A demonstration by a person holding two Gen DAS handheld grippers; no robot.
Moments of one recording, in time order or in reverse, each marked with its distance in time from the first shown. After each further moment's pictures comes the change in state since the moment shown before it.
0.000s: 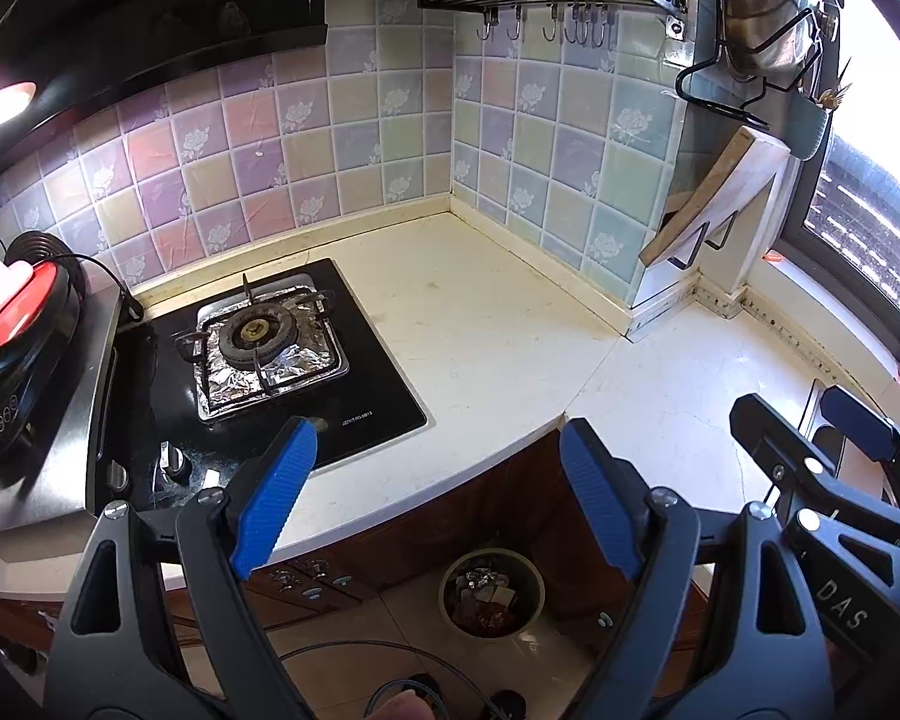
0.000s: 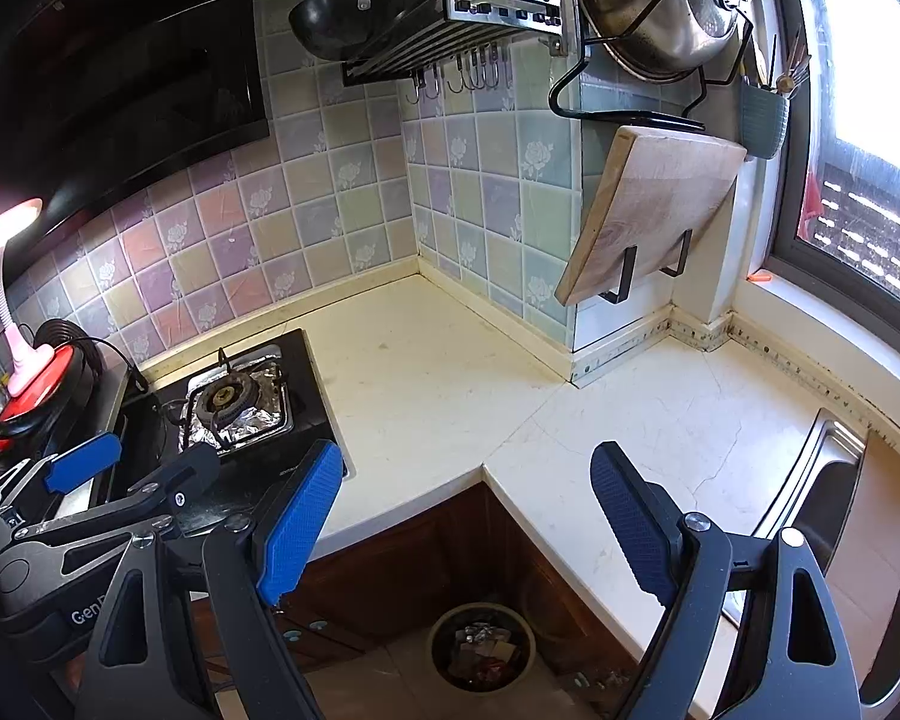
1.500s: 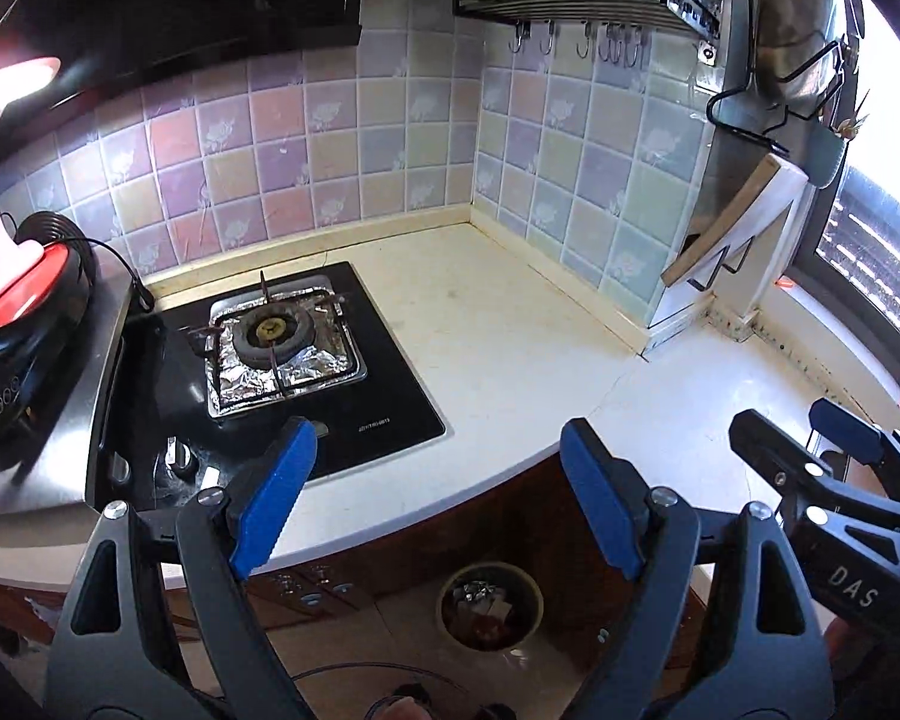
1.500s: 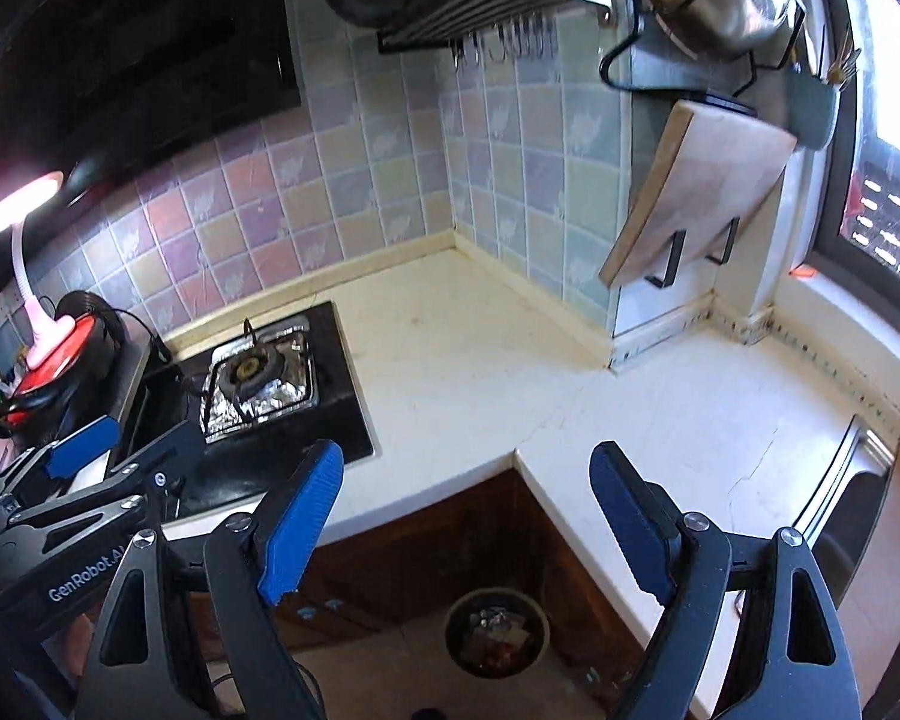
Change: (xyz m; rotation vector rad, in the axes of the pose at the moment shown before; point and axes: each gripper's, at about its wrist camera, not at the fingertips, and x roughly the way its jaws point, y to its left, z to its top) left arm 0.000 0.023 0.004 -0.059 -0.032 0.023; right arm 0.018 0.016 0.016 -0.044 0.044 0.076
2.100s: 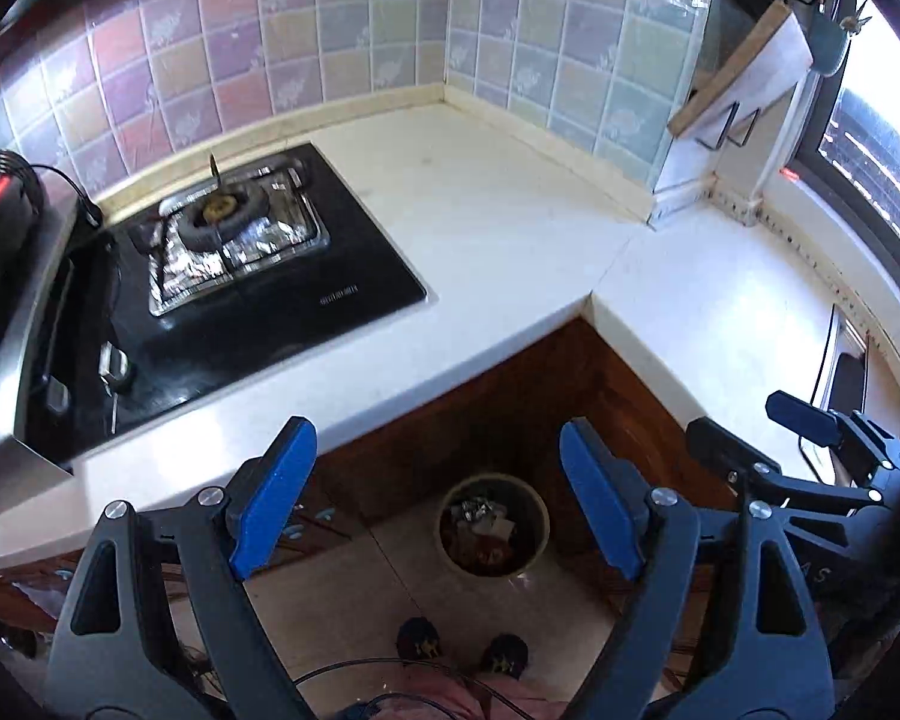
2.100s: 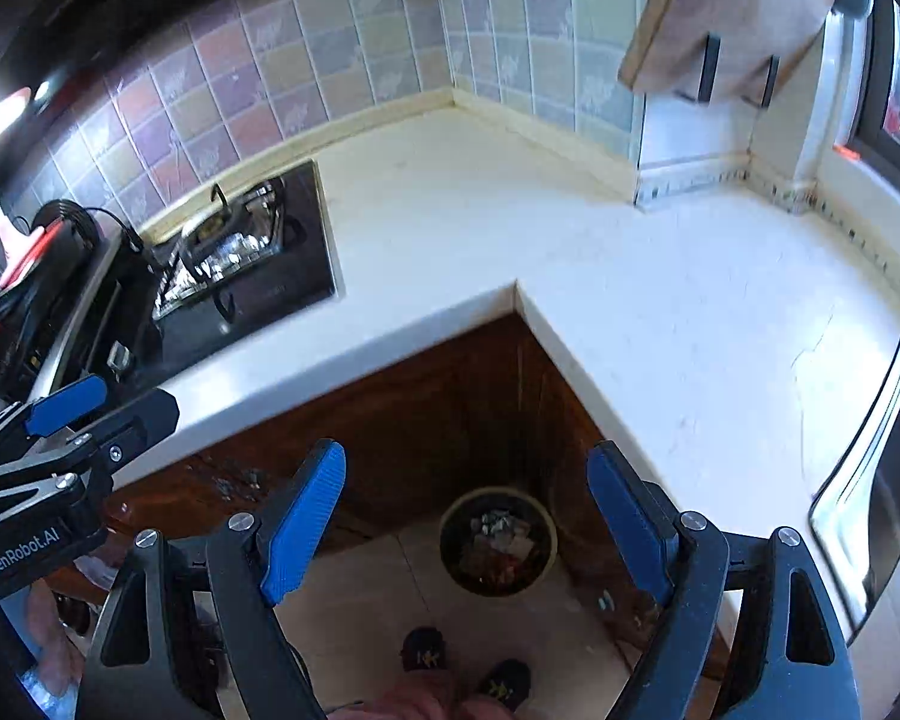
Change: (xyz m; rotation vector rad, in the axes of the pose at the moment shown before) left arm 0.093 -0.002 -0.095 0.055 0.209 -0.047; right arm 0.124 -0.033 -0.122 -0.013 0.266 0.025
